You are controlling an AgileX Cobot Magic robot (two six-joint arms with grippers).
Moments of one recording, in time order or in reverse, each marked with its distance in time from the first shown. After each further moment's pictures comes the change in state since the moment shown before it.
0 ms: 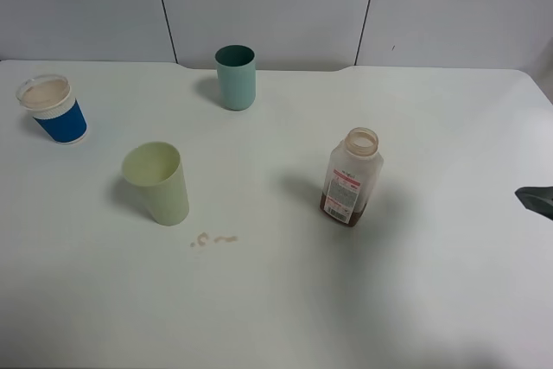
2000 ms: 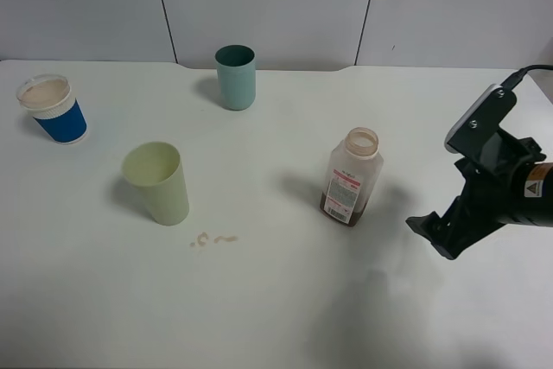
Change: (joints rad) left arm 0.000 0.000 0.000 0.000 0.000 0.000; right arm 0.000 0.594 0.250 0.127 -0.795 -0.071
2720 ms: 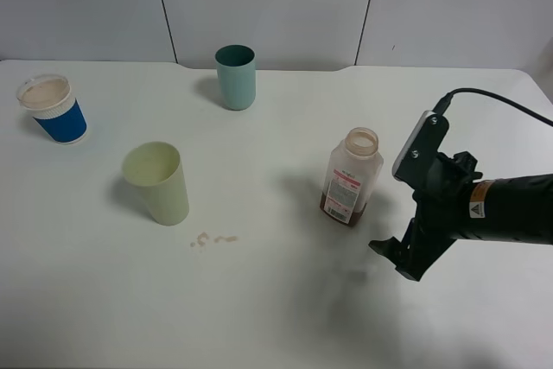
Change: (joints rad) left arm 0.000 0.000 0.000 0.000 0.000 0.000; right arm 0.162 0.213 -0.002 -0.022 -0.187 0.004
